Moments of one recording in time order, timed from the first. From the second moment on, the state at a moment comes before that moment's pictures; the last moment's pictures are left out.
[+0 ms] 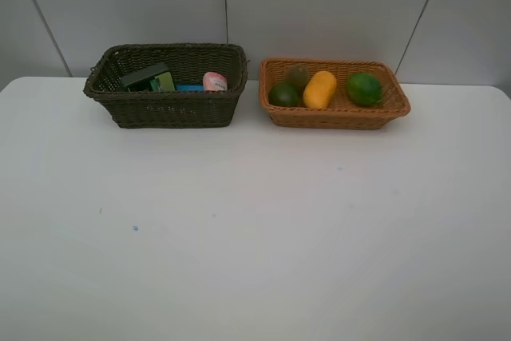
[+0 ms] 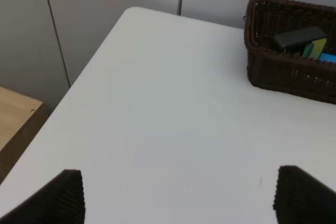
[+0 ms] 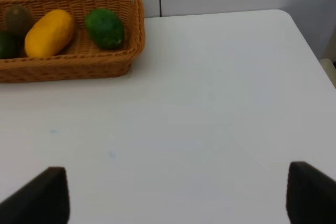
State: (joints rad) left arm 0.09 0.00 -0.73 0.15 1.20 -0.19; right arm -0.08 0.00 -0.52 -0.08 1.06 0.06
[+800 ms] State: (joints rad) left arm 0.08 -0.01 -0.54 0.07 1.14 -0.19; right arm -0.08 0.00 -0.52 -0.08 1.06 0.06
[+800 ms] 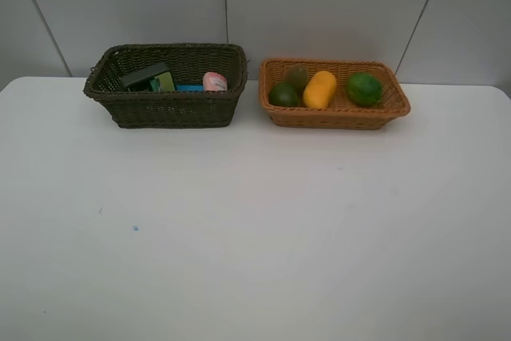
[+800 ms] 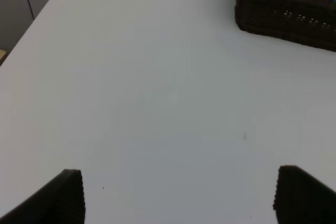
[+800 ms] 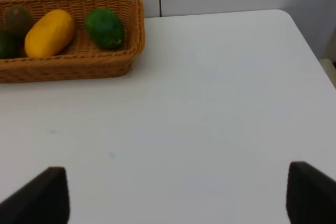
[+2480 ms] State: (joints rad) left arm -0.02 -0.01 -0.50 0.10 1.07 -0.19; right arm -0.08 0.00 -0.52 -0.08 1.06 0.06
